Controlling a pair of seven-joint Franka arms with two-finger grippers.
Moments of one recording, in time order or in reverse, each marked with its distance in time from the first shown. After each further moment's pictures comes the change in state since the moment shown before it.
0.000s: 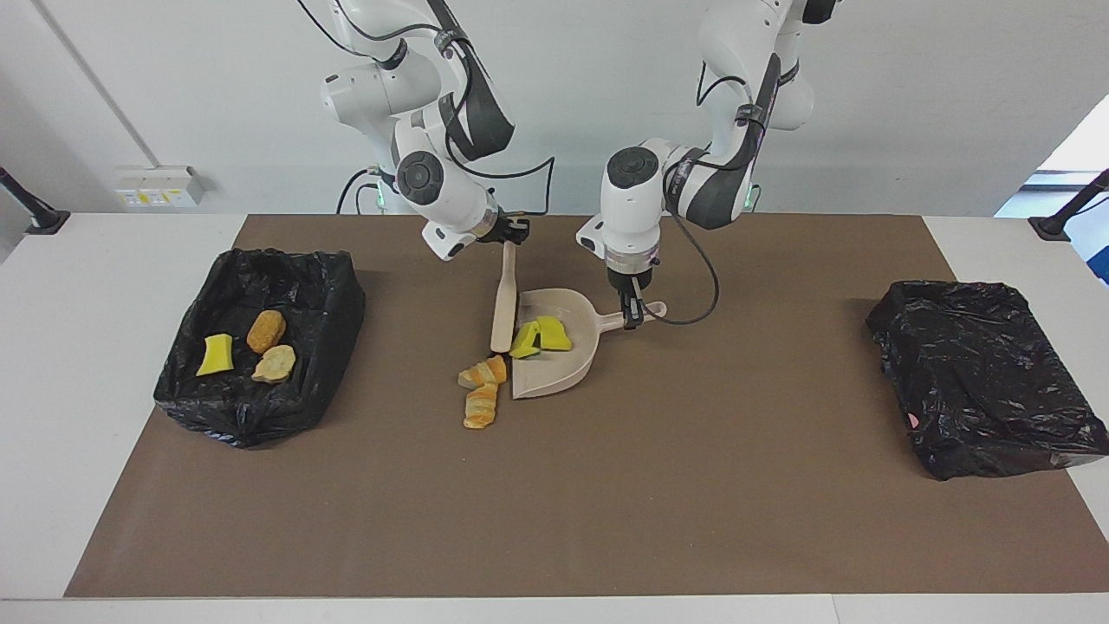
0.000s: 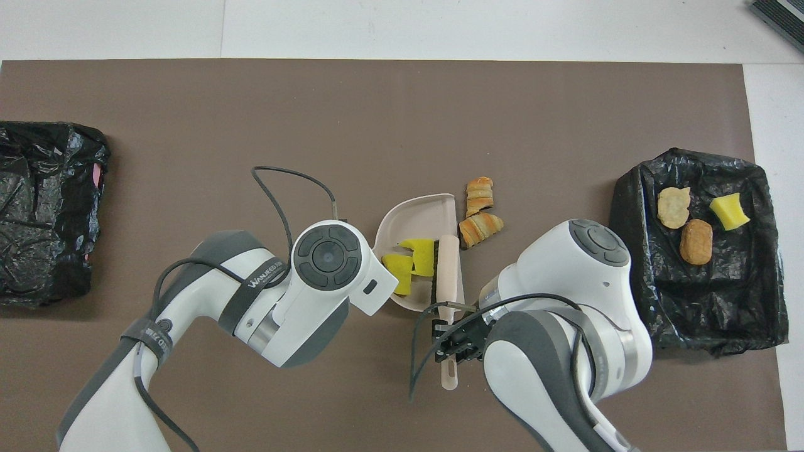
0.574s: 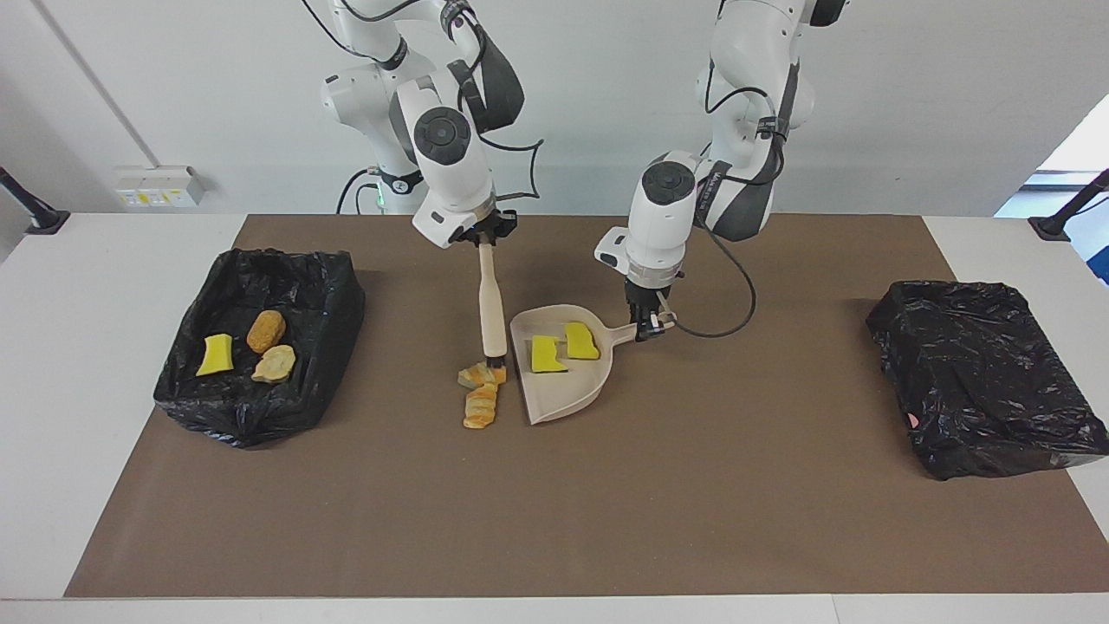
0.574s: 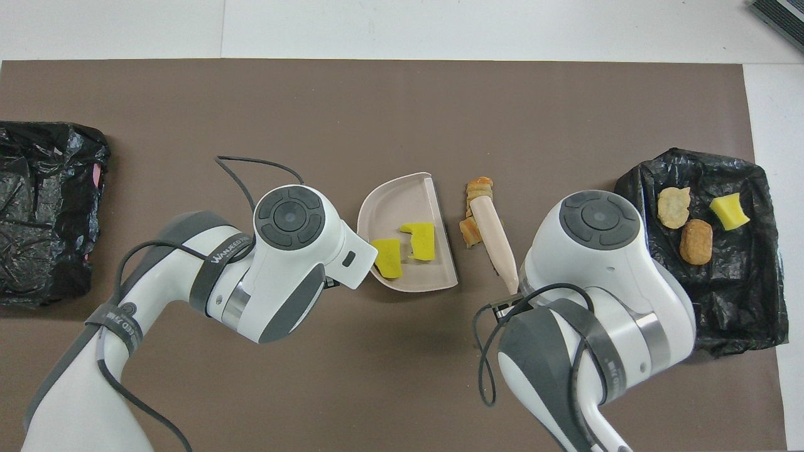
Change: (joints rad) left arm 0.060 0.010 0.008 0.078 -0.035 -0.114 -0.026; right arm -0.067 0.020 -0.012 0.106 -0.551 -0.104 -0.317
